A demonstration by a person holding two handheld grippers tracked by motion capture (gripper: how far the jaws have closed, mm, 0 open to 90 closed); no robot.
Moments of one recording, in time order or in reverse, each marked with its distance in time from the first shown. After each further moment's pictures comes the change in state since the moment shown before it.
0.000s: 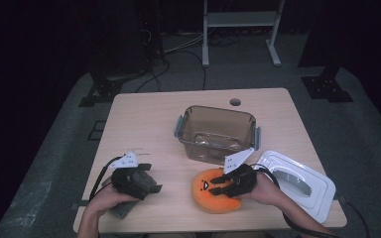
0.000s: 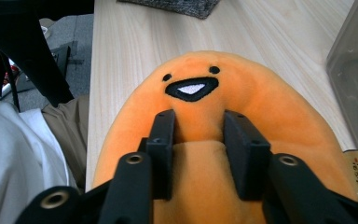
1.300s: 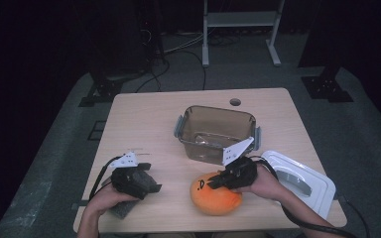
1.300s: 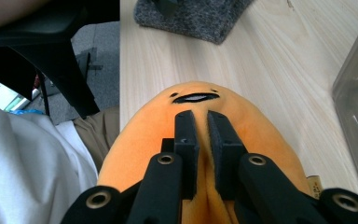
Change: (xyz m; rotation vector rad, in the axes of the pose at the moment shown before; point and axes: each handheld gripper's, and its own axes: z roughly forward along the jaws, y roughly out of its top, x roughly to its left) left arm 0.002 0.000 -0.001 -0.001 0.005 -0.001; right arm 0.005 0.032 -0.021 0.005 0.065 0.020
